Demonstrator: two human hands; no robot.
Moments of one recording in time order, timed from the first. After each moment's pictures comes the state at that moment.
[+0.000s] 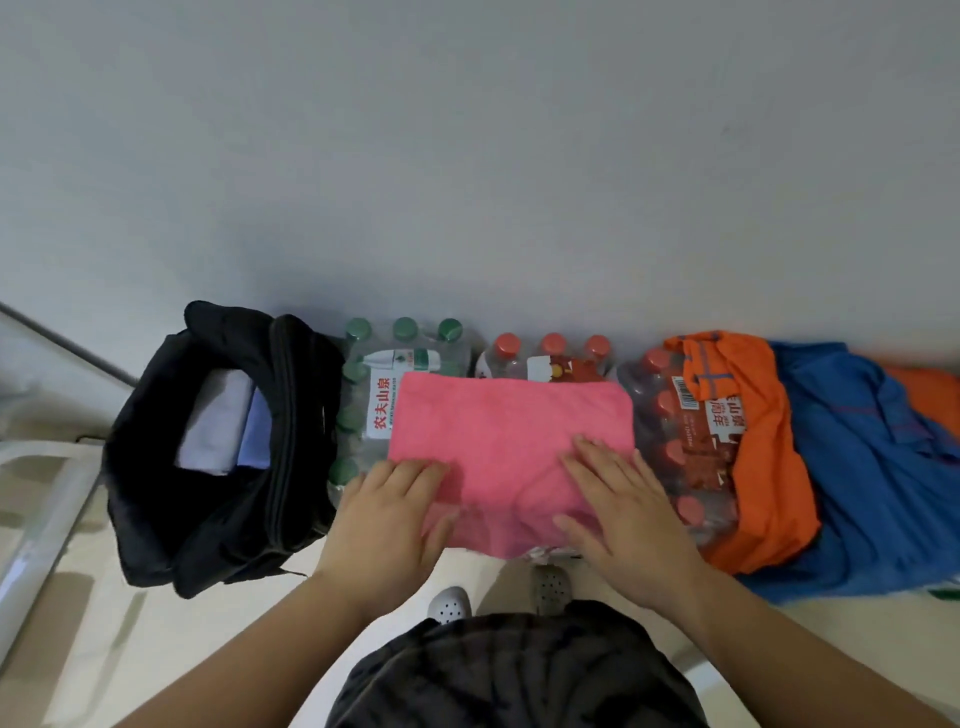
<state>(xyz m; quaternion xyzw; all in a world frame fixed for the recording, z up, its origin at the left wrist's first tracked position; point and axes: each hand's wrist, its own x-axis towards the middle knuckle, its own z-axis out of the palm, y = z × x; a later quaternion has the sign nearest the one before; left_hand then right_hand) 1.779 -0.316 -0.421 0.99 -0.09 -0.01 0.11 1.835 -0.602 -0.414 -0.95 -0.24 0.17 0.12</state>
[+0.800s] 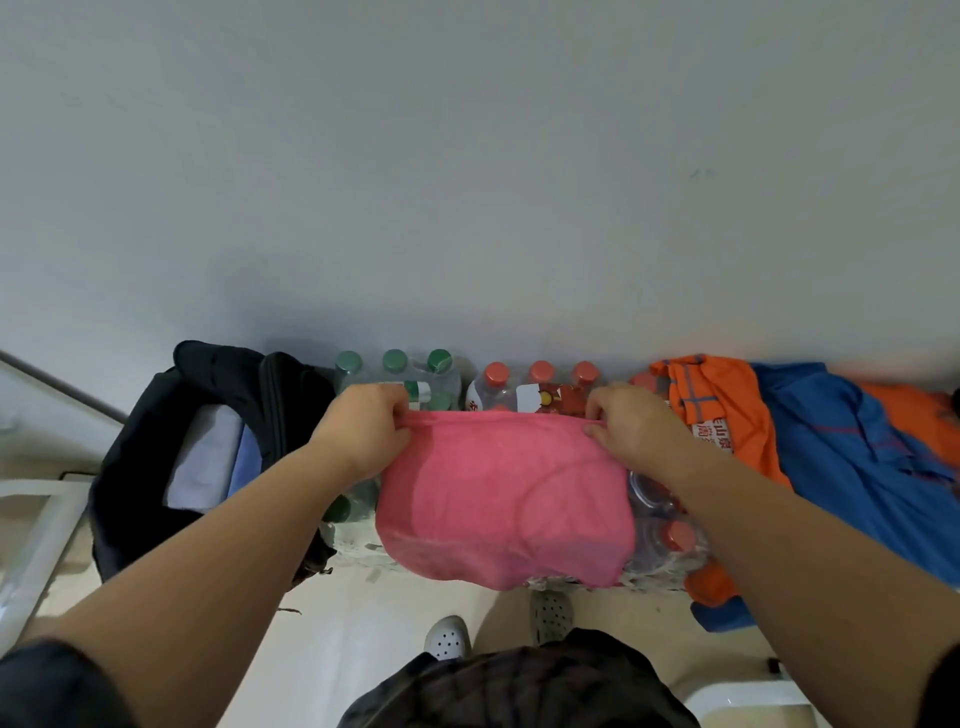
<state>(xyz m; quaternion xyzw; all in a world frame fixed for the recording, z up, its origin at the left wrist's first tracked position) 1.912 -0.279 -0.388 0.97 0.03 -0.11 0.22 1.971 -0.604 -0.401 -0.97 -0.15 0.16 0.10</state>
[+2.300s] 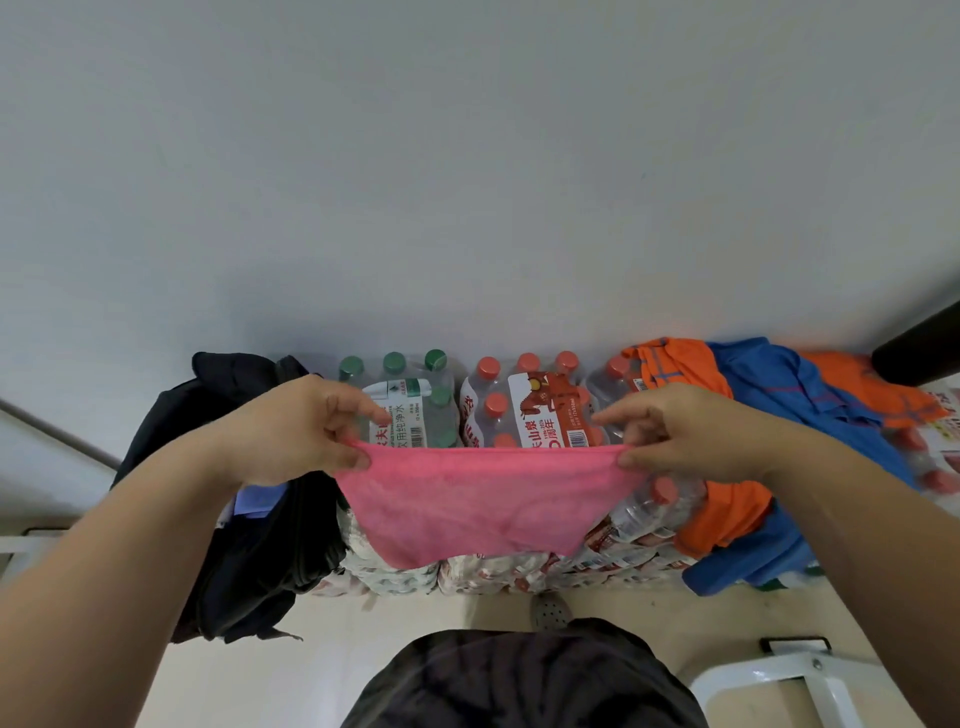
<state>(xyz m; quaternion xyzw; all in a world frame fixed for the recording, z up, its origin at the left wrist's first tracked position) 1.856 -0.223 -0.289 0.88 -0.06 -0.25 0.39 1.876 -0.622 -0.273 -0.90 -0.20 0.30 0.26</state>
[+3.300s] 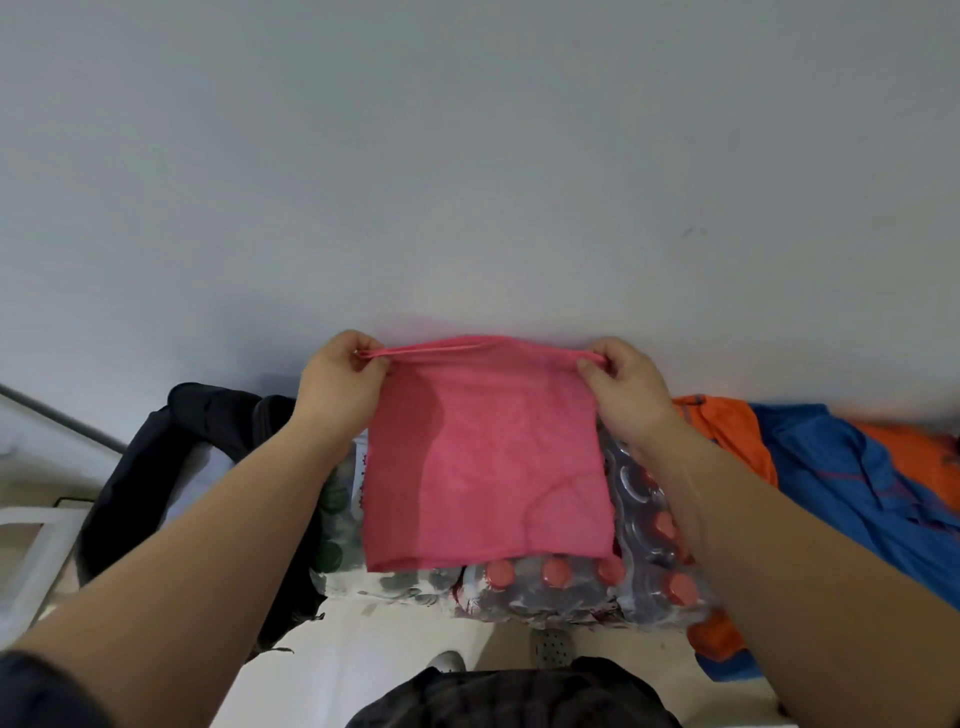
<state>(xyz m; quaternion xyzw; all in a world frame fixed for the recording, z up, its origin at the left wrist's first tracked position) 1.969 -0.266 -0.353 0.80 0.22 0.03 0.55 2.018 -0.572 -0.362 -0.87 0.02 0.03 0.49</state>
